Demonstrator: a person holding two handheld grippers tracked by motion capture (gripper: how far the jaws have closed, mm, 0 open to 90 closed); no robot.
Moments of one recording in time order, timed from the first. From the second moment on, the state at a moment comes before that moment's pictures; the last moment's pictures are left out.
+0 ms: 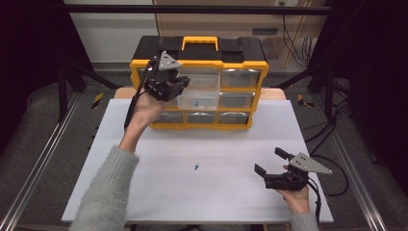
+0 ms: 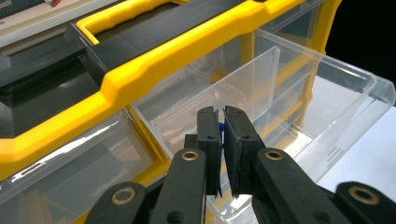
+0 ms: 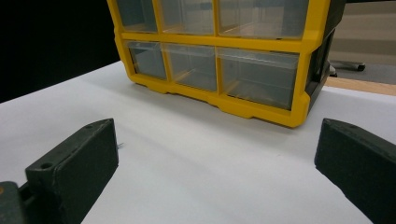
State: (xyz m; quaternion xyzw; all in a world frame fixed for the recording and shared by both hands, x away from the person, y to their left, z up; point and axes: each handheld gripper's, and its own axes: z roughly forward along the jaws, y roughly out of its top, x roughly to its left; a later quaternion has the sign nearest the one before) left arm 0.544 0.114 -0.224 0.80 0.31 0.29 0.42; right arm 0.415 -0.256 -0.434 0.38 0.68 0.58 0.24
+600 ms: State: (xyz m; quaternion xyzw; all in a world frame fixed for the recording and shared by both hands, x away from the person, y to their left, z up) left arm 0.550 0.109 -0.230 0.80 0.32 0.29 0.41; right arm 0.414 -0.255 -0.433 0.38 0.68 0.58 0.24
